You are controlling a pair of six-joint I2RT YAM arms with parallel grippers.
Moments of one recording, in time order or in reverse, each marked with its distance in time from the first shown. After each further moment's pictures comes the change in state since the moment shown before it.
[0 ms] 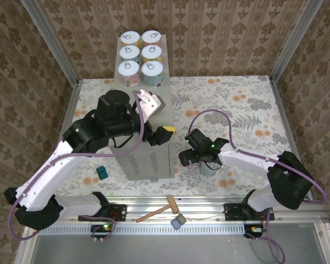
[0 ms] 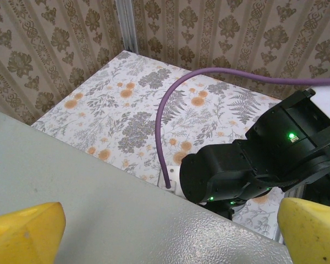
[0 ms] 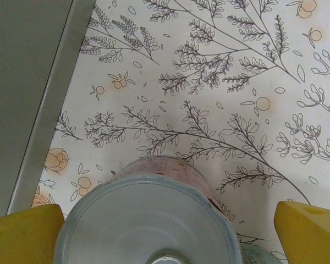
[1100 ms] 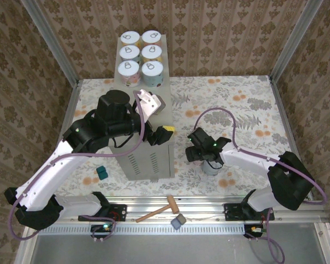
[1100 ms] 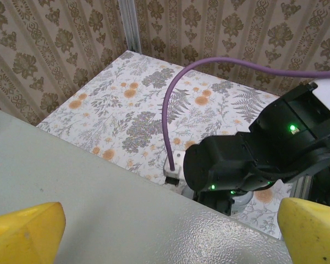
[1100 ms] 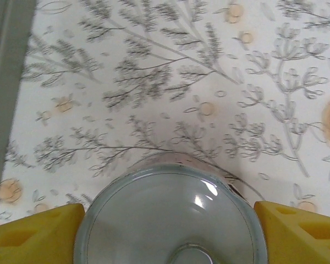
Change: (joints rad) left arm 0.000 0.000 0.000 0.000 -0.012 0.015; right arm -0.067 -0.011 -0.018 0.001 0.084 0.066
